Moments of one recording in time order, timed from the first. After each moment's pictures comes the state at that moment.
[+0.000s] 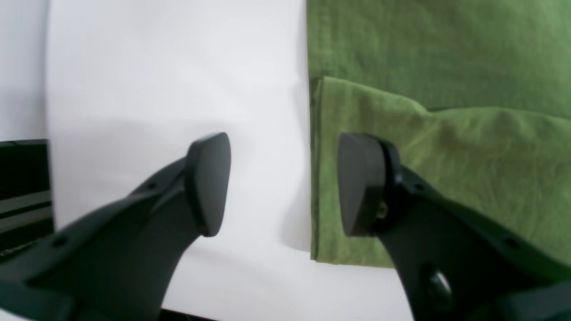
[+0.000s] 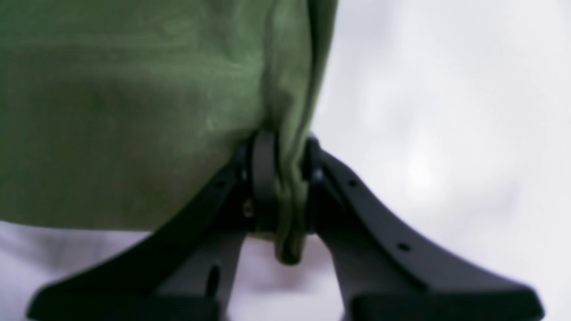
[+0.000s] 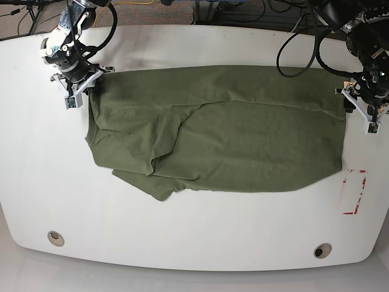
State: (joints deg) left arm 2.8 -10.2 -43.0 99.9 -3.5 -42.1 62.6; right arm -13.2 1.3 39.1 94.0 7.7 40.6 -48.3
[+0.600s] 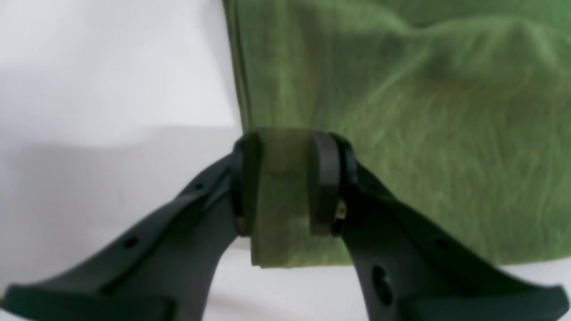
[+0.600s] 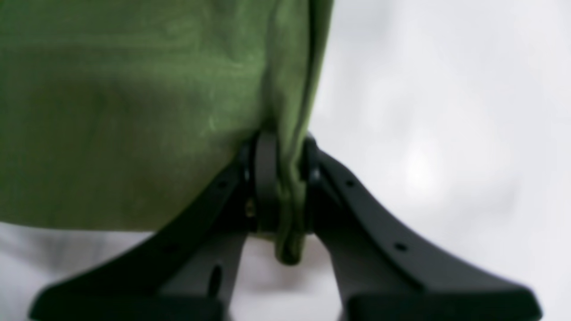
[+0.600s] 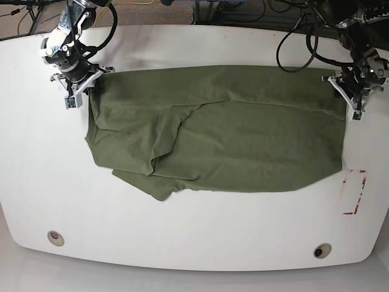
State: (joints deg) left arm 5.7 -10.2 -39.5 90.9 -3.5 -42.1 59.9; right arm -13.2 1.2 39.1 94.0 7.6 40.6 -48.3
